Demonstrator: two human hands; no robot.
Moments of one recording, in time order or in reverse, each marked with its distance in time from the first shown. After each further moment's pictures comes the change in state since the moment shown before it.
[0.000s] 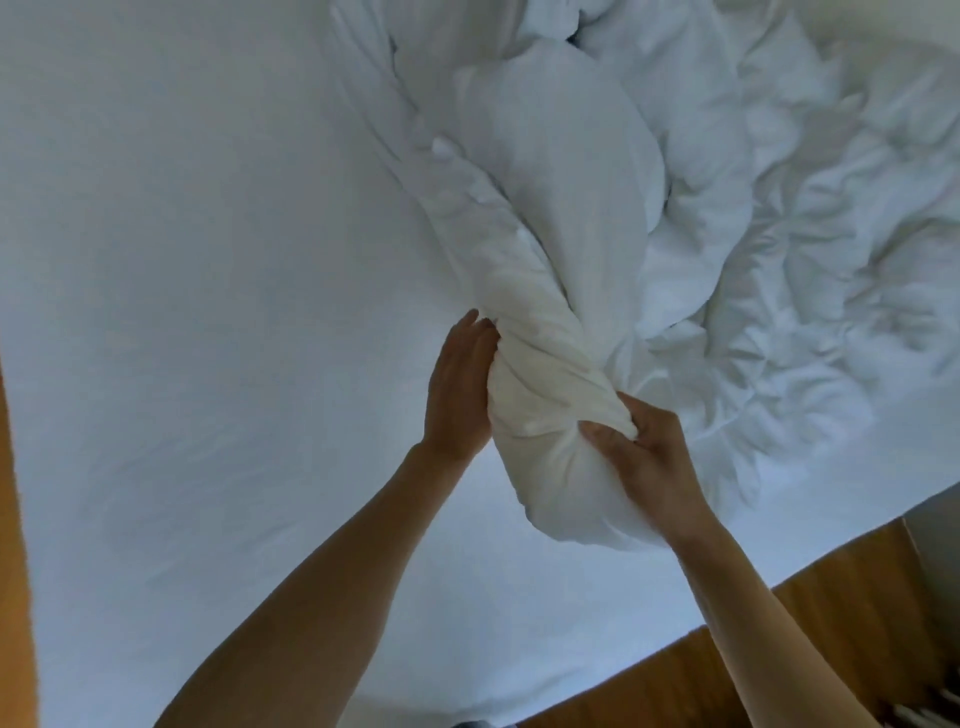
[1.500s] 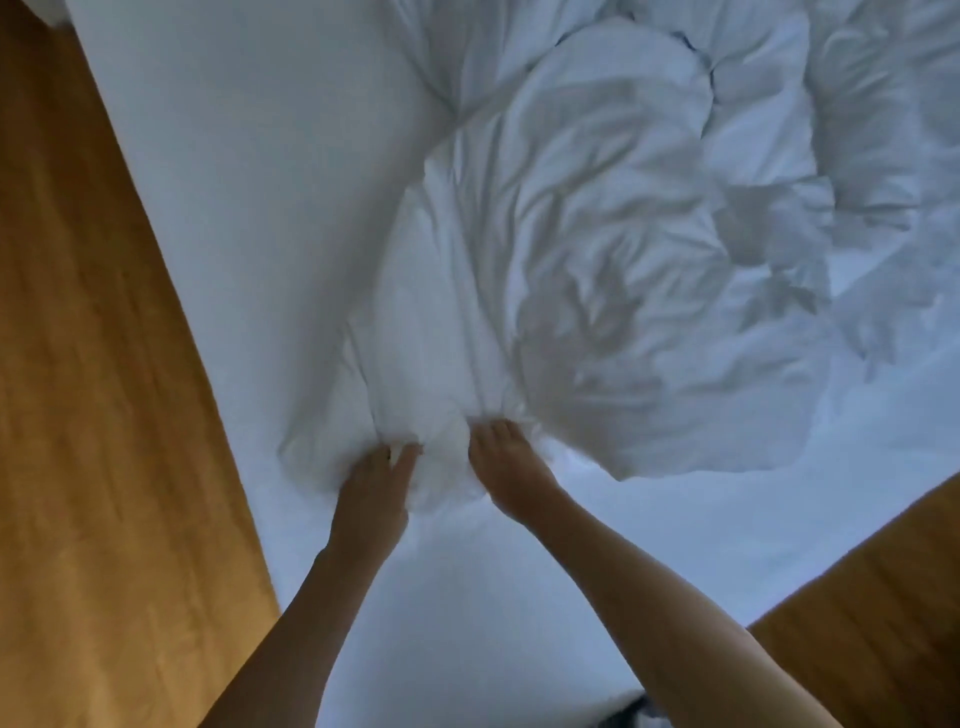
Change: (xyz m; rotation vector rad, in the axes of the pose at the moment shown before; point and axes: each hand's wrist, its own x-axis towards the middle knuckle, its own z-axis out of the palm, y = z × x) left_hand -0.227 -0.169 -0.225 0.850 -0.727 -0.030; right_hand -0.057 0.154 0.330 -1.365 -0.309 -0.349
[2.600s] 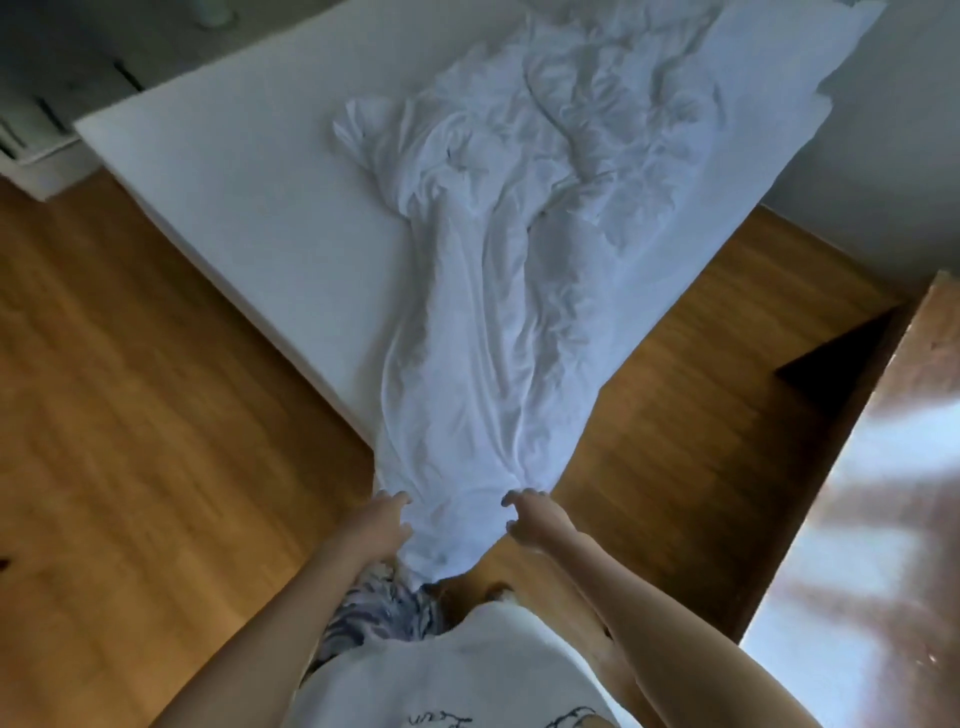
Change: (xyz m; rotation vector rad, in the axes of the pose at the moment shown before) left_hand -0.410 -0.039 -0.164 -0.150 -0.584 0.061; right_hand -0.391 -0.314 -0.185 0.916 -0.268 0.679
